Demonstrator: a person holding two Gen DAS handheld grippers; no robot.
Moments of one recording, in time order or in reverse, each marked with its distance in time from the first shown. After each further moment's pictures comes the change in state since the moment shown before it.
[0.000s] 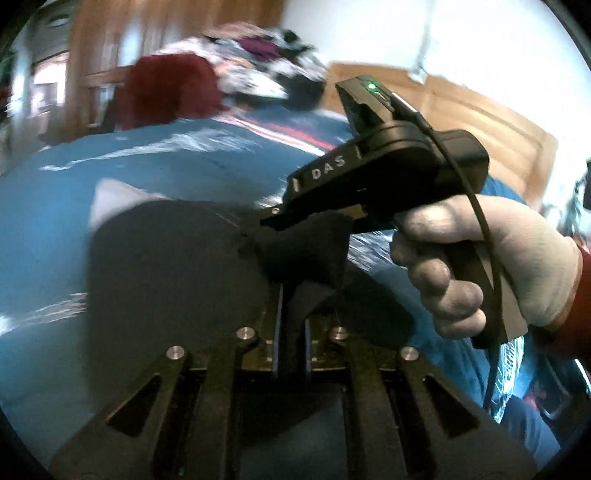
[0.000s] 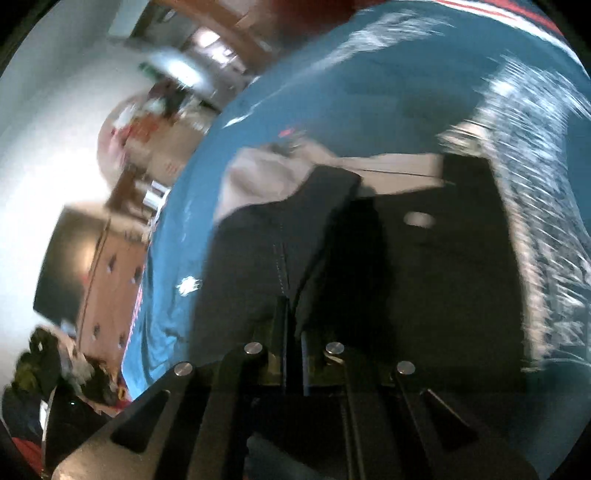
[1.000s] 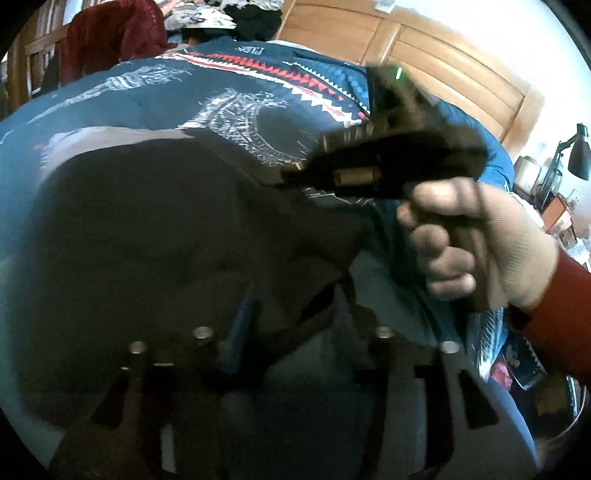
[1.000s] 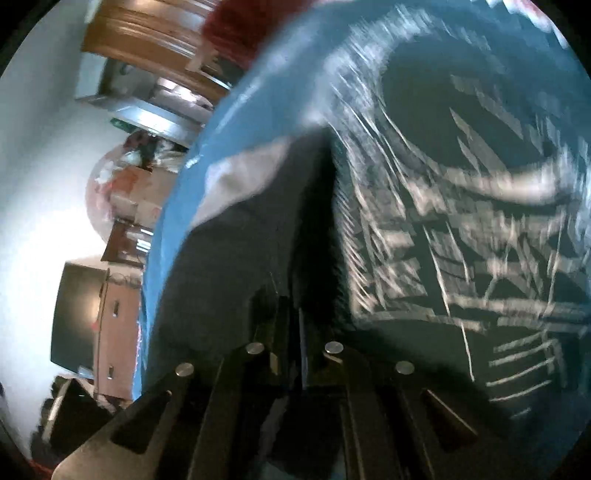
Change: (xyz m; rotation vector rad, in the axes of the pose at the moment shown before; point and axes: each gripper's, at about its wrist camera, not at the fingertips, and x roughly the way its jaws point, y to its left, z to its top) left arm 0.029 -0.052 -0.022 -0.015 0.222 -0.110; right arm -0.034 -0.127 -0.040 0.193 -0.049 0.018
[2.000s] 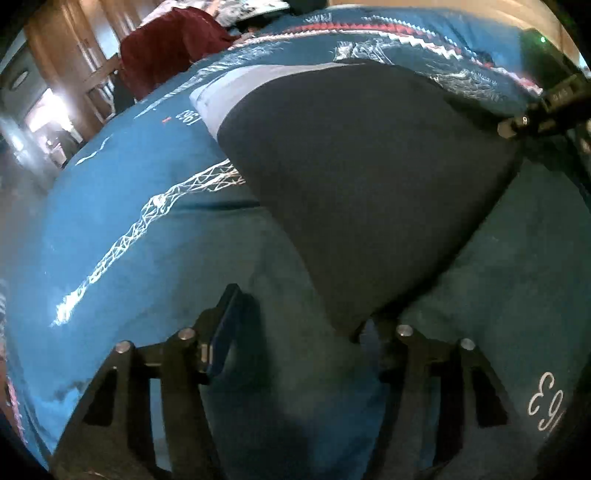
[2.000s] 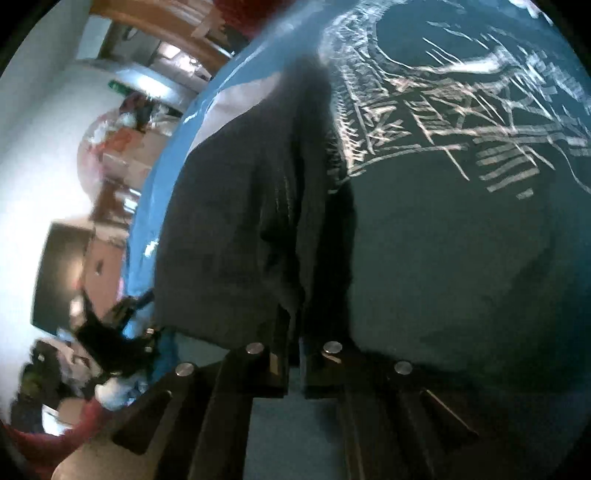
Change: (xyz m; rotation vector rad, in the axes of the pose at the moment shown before) left arm -0.040 0.101 -0.068 0.152 0.090 0.439; right arm -0.029 0.024 -0.093 -0.102 0.057 -0.072
